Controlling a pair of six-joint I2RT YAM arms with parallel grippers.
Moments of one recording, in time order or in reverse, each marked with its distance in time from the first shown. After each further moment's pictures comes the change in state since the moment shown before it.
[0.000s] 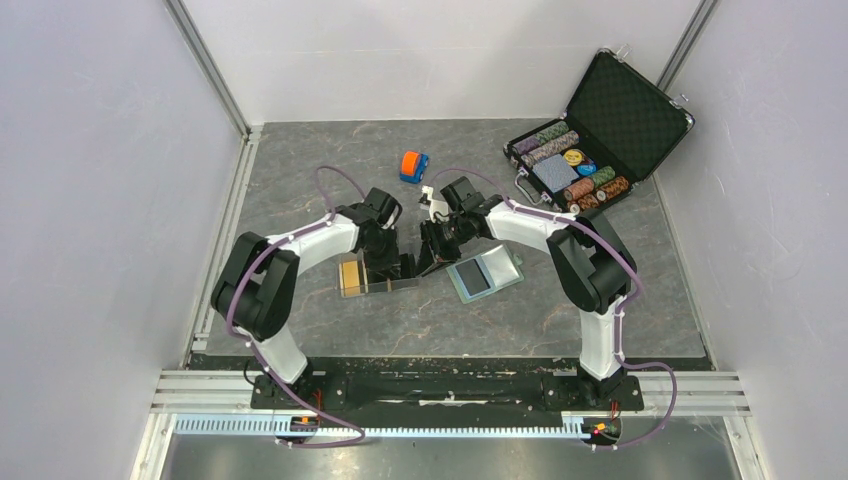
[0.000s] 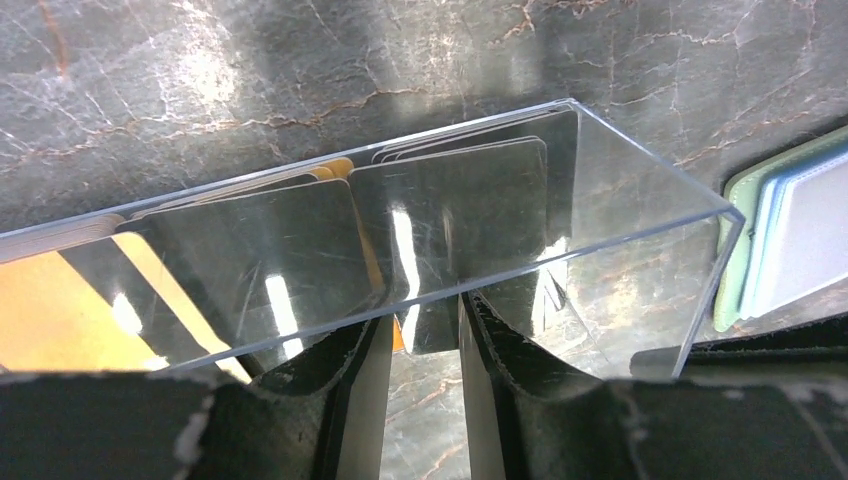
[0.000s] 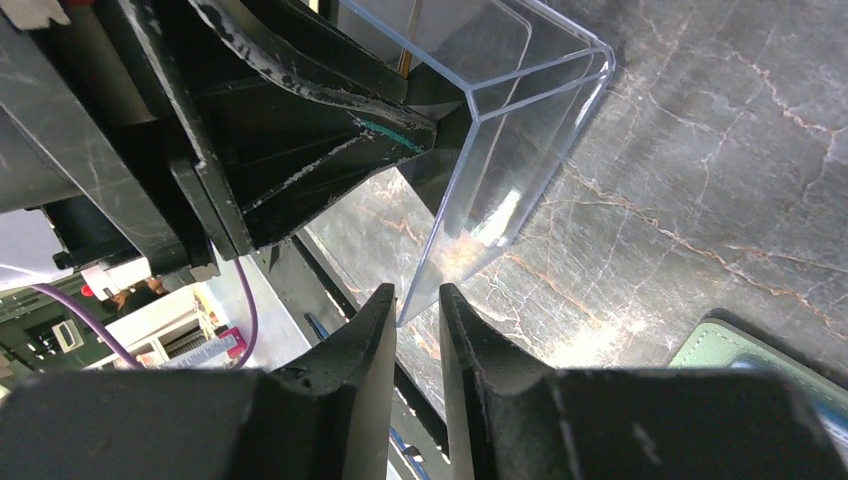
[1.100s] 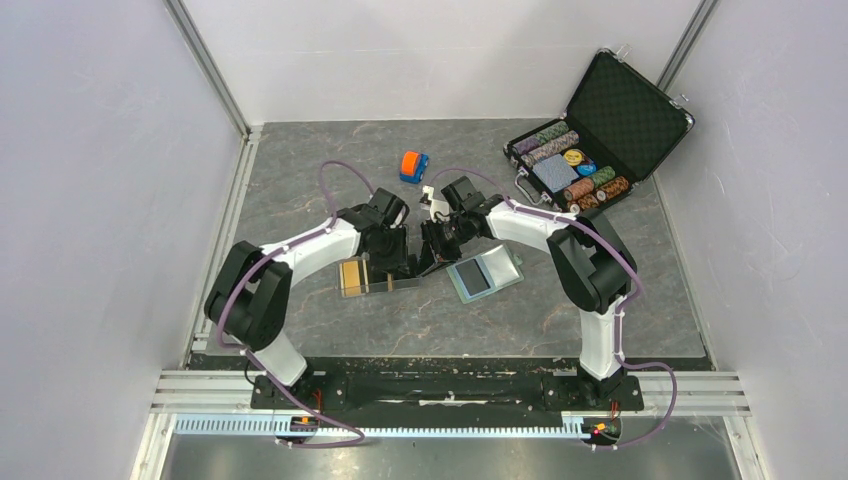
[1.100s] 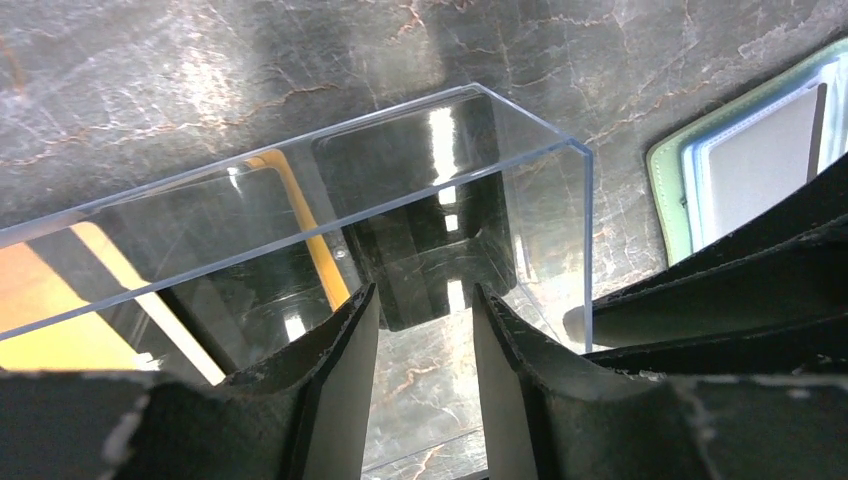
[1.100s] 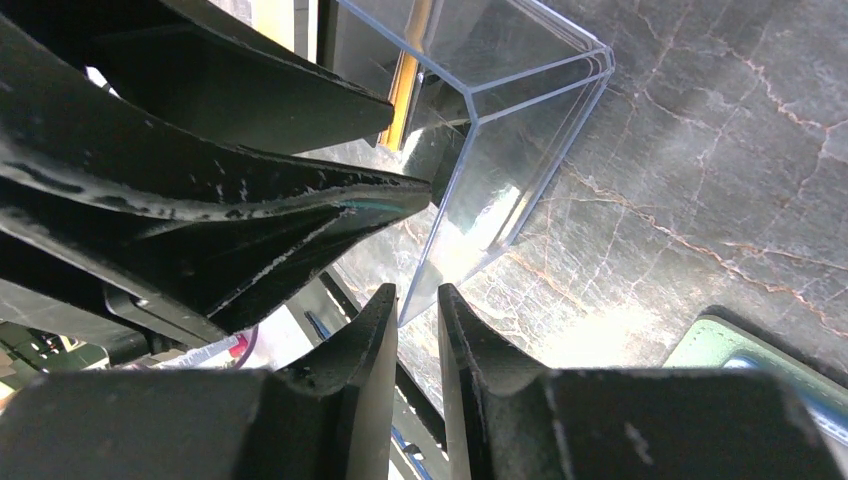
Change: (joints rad) left arm -0.066 -0.048 0.014 0.011 -0.037 0.017; right arm 0.001 0.000 0.000 -0.003 -0.005 -0.001
